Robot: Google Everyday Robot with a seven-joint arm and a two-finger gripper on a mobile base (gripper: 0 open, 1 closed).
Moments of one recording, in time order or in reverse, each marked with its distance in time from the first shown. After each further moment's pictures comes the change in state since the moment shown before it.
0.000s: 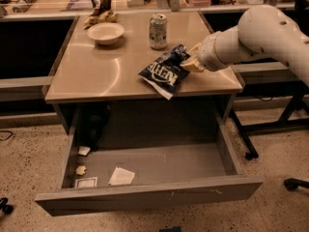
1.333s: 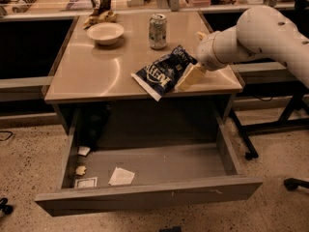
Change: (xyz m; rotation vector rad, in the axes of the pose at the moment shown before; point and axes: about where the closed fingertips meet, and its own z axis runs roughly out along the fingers) arm -0.001 -0.004 0.001 0.016 -0.007 0.002
